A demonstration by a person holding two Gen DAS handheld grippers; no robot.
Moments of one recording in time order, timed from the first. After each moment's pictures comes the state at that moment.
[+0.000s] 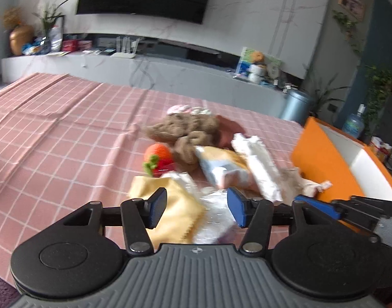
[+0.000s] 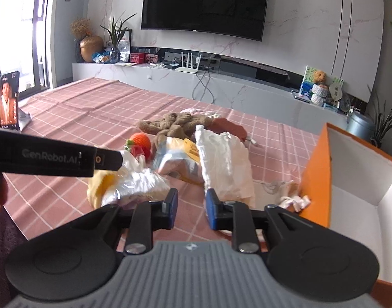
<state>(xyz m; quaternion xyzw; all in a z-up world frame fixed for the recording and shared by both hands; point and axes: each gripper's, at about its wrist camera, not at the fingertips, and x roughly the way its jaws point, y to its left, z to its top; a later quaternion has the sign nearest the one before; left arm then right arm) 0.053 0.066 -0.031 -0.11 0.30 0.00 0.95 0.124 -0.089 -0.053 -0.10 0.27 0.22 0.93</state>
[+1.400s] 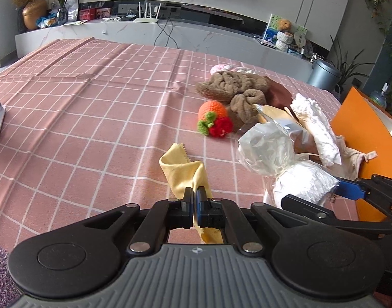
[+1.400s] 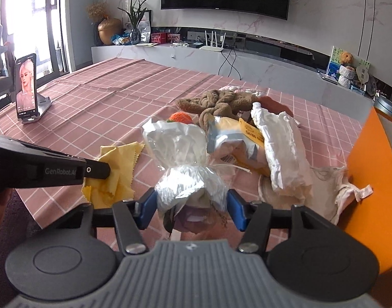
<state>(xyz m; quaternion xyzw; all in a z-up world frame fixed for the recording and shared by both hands) 0.052 0.113 -0.059 -0.11 0.39 0.04 0.91 0.127 -0.045 -0.074 -0.10 0.32 0.26 0.90</state>
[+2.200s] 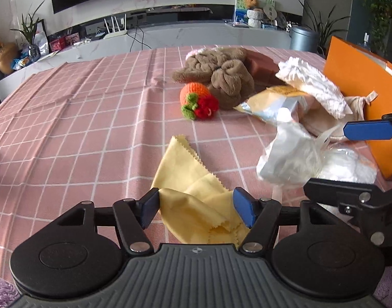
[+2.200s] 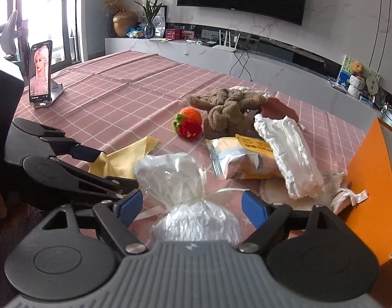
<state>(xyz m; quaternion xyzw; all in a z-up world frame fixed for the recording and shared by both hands) 0.055 0.097 -0.084 0.01 0.39 0.00 0.92 0.121 -0.047 -0.074 -0.13 0.32 0.29 0.89</state>
